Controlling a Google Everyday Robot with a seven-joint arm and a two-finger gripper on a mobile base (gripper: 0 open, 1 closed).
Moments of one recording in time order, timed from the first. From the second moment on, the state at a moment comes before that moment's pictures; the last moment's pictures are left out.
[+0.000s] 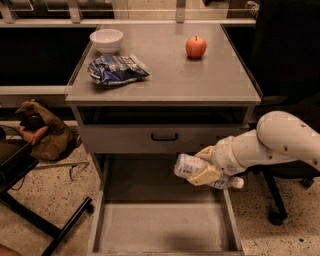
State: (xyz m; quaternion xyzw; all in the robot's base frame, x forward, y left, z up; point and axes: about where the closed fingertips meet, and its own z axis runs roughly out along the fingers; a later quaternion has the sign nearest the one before) arm 0.509 -0.118 0.686 -0.57 0.74 0.19 0.30
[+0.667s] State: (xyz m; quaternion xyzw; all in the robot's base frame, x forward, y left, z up) arm 0.505 -0.095 0.548 -0.51 0.76 0.22 0.32
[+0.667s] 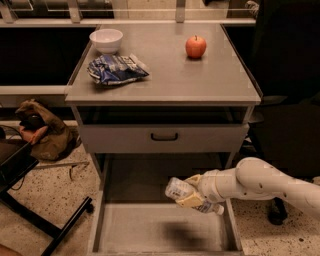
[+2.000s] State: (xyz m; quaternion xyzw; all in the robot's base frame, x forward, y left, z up) arm 0.467 -0.053 0.400 -0.47 0.79 0.25 0.30
